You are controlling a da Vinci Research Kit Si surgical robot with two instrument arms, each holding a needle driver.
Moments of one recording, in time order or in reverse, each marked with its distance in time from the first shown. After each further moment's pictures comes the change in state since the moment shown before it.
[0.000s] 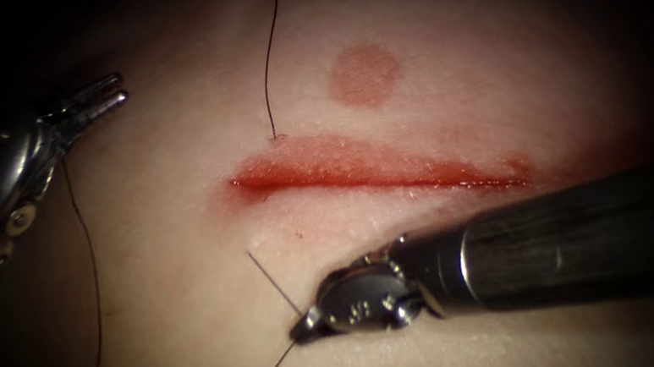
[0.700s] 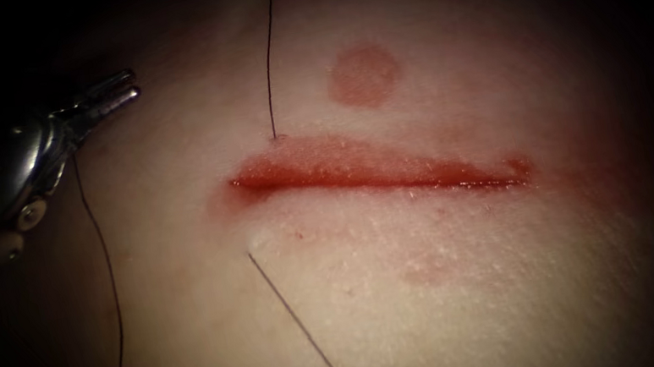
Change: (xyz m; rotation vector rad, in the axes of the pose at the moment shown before) right arm 0.012 -0.013 -0.009 0.035 0.025 0.038; left arm 0.000 0.000 0.001 0.009 -0.001 0.001
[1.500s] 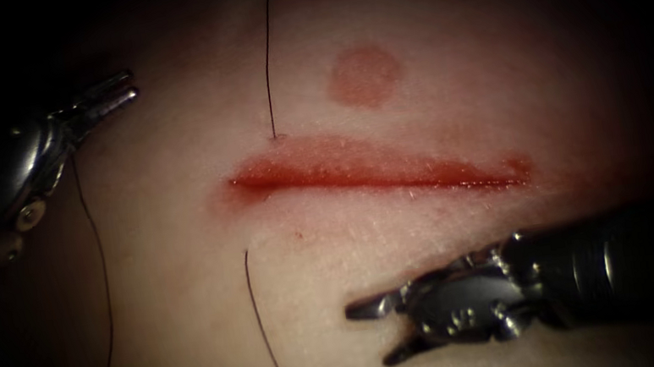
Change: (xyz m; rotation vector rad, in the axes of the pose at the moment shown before) right arm -0.011 0.013 0.000 -0.288 0.025 -0.008; left arm 0.000 0.000 0.000 0.000 0.000 0.000
